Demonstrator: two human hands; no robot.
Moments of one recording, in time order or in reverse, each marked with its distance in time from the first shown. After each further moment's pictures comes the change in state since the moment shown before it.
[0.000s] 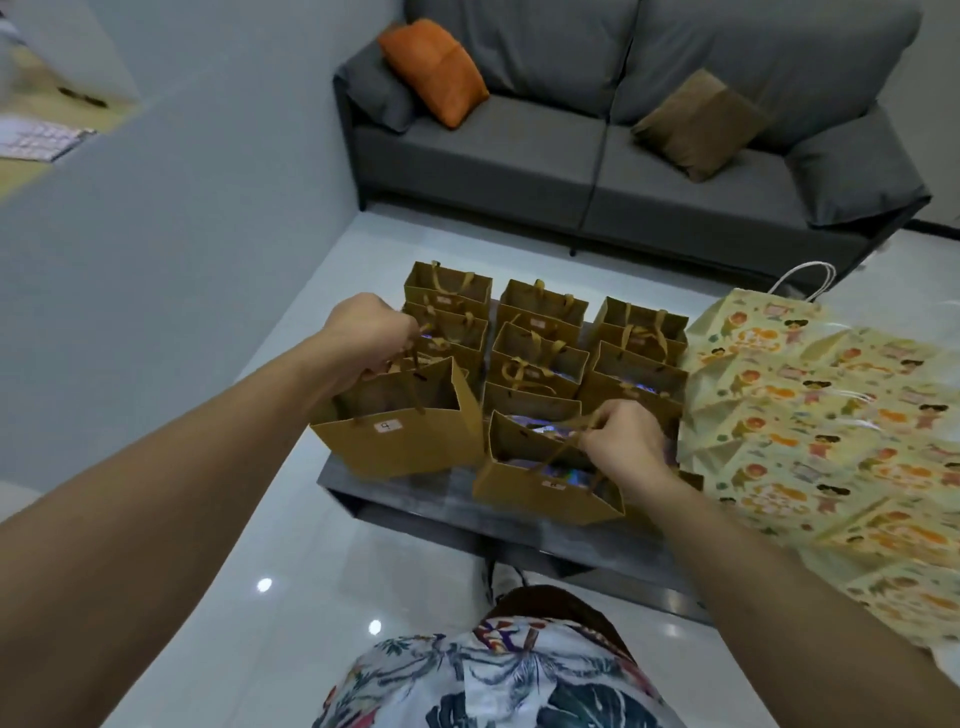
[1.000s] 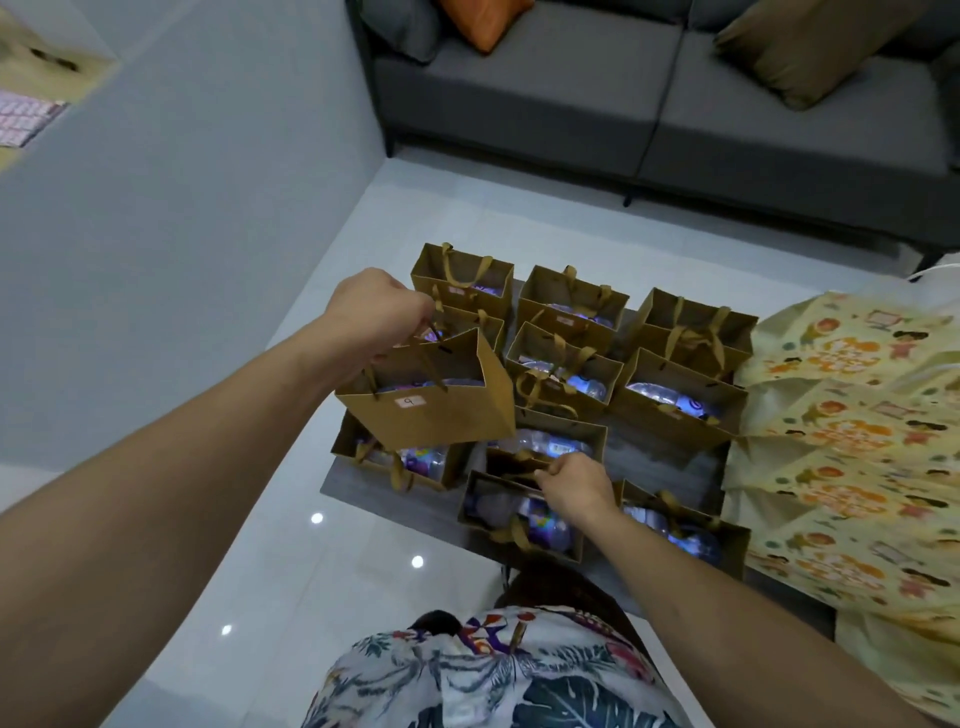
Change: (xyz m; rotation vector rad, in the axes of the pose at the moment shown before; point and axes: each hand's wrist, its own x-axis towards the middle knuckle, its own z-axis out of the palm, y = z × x) left_hand 0.101 0.083 0.022 0.065 0.037 -0.093; right_hand 0.120 0.017 0.096 -0.060 -0.470 0.132
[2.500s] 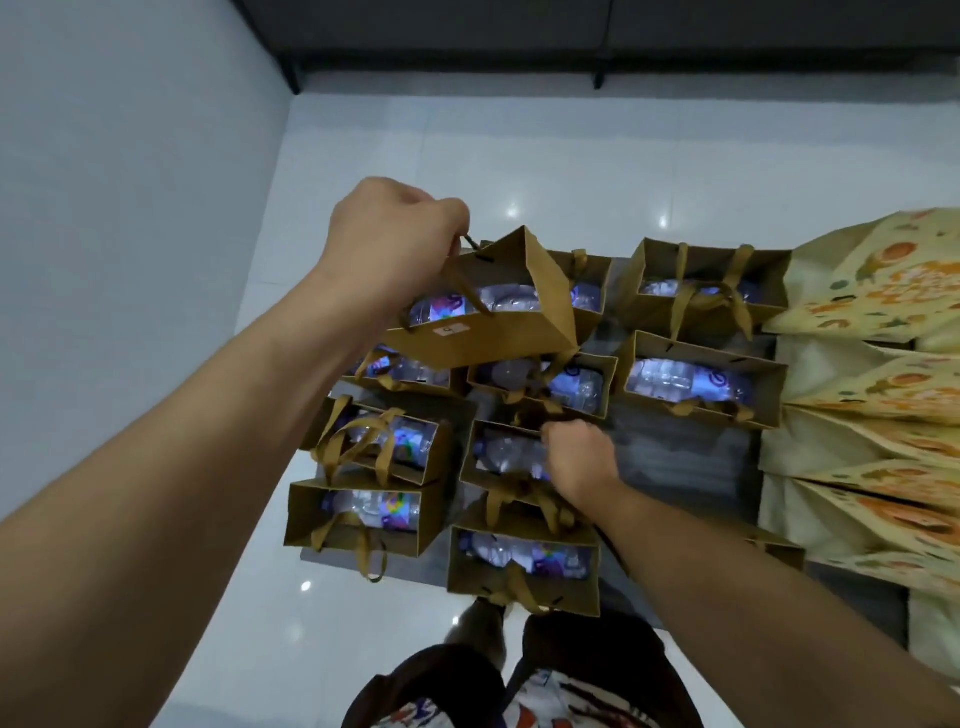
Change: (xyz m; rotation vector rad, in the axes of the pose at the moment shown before) left_hand 0.138 0.138 0.090 -0.071 -0.062 0.146; right_hand 0.160 0.008 -0.017 -0.412 0.008 -0.308
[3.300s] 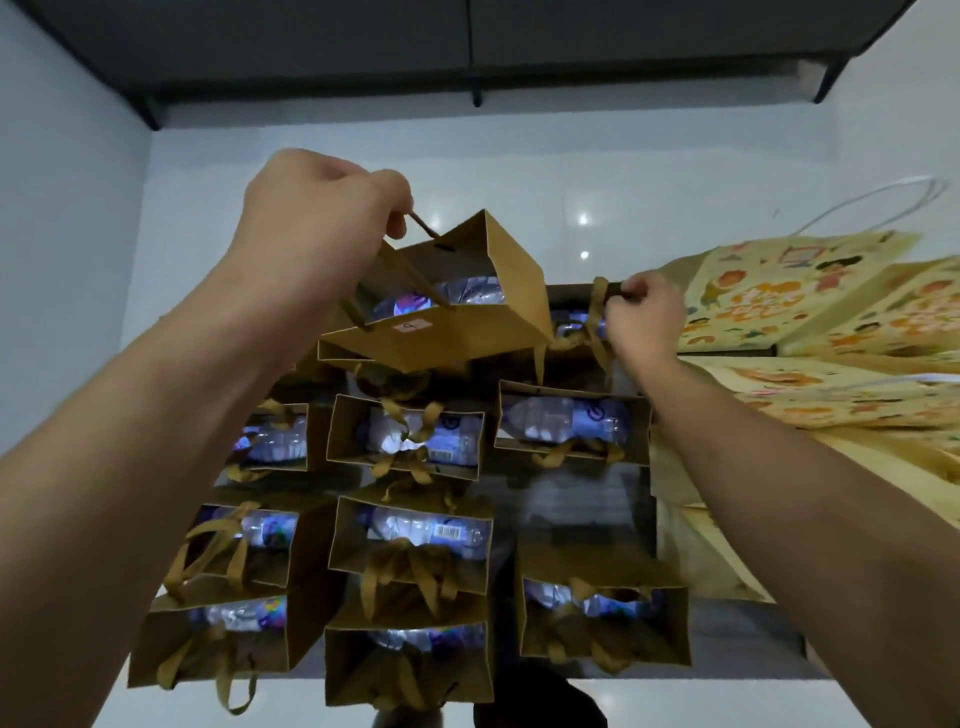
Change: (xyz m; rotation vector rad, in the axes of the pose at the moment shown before) left_hand 0.037 0.104 0.109 0.008 -0.035 0.143; right_hand 0.092 0.228 -0.150 0.751 0.735 0.536
